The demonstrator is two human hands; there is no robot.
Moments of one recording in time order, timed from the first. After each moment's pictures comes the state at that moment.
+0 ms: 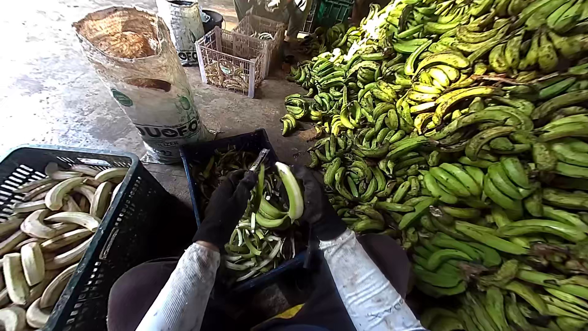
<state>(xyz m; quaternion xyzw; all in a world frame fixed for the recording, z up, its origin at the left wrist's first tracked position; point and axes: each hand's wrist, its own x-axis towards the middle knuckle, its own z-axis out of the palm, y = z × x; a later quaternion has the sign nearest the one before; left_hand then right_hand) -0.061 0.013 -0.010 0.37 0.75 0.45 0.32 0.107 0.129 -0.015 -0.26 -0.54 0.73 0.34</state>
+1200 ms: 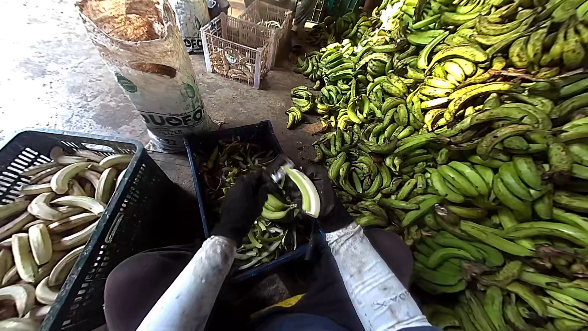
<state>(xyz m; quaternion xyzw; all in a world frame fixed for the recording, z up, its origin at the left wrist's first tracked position) -0.044 0.016 -0.031 0.47 0.79 0.32 0.23 0.127 0.146 -0.050 -0.23 -0.42 0.83 0.28</state>
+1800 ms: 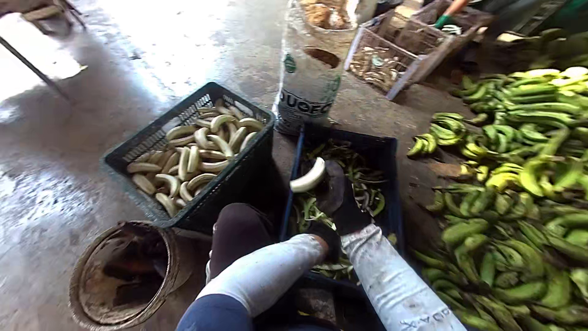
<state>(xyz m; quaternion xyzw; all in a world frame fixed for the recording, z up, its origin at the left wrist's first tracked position) -0.037 -0.032 -0.050 0.46 0.75 -0.07 0.47 -0.067 0.037 -0.051 -0.30 -0.51 0.79 0.16</state>
